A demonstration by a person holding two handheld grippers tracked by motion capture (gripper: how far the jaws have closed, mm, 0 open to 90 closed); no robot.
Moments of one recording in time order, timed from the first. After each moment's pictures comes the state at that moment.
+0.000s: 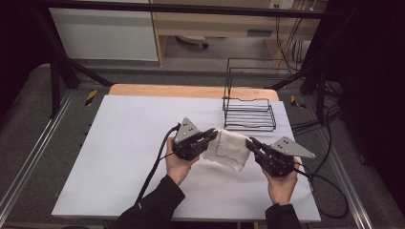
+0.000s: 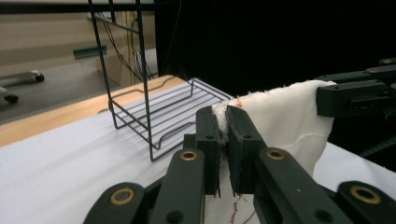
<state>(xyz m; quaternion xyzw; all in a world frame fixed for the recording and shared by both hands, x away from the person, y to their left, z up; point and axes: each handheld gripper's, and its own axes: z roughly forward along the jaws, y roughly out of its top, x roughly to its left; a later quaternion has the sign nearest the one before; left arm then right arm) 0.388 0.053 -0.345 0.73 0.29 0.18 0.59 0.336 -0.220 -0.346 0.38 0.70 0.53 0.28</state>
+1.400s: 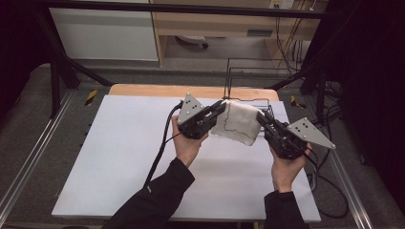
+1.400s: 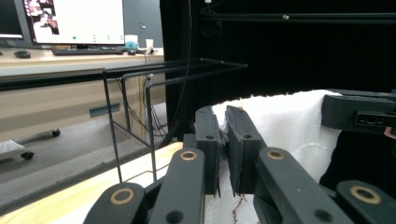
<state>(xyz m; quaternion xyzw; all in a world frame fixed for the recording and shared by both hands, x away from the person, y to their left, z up) 0.405 0.036 -0.283 0.67 0.27 0.23 0.65 0.347 -0.225 -0.288 0.36 0.61 0.59 0.37</state>
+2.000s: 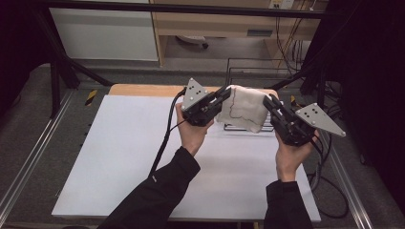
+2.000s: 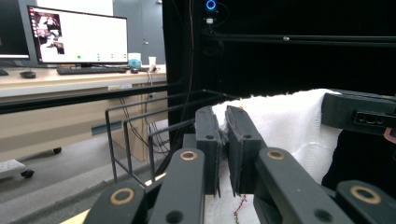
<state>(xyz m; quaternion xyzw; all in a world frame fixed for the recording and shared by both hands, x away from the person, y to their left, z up) 0.419 0.025 -0.252 0.65 0.26 0.25 0.67 0.361 -0.230 -0.255 0.36 0.59 0.60 0.40</state>
